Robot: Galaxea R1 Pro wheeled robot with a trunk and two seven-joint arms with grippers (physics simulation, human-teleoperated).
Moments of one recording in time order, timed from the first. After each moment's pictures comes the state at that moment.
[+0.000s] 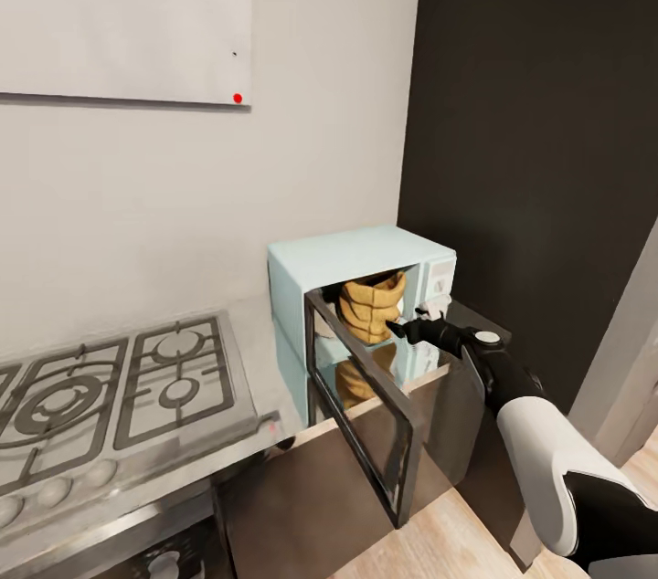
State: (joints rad) left arm 0.00 -0.01 0.01 -0.04 0.41 -0.15 0.01; right arm -0.94 -0.04 -0.21 -0.57 0.29 0.06 0.64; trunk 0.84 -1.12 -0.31
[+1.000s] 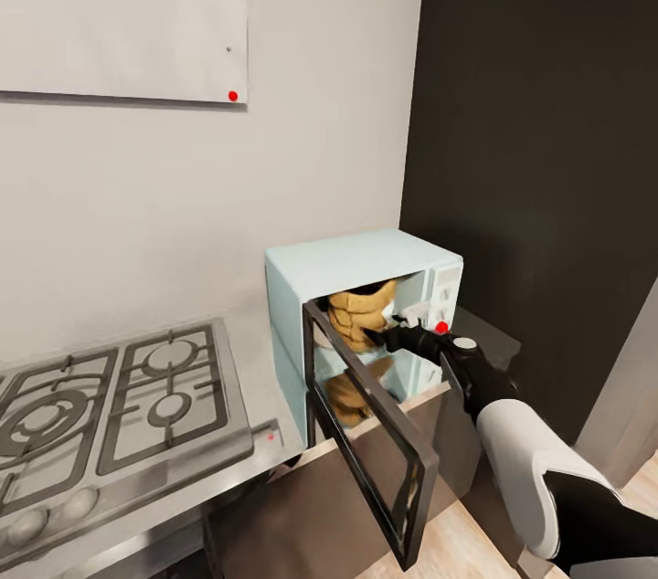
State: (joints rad) left arm 0.00 -0.01 0.01 -0.04 0.41 -0.15 0.01; right arm -0.94 0.03 -0.20 -0.51 0.30 0.03 0.65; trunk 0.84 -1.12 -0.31
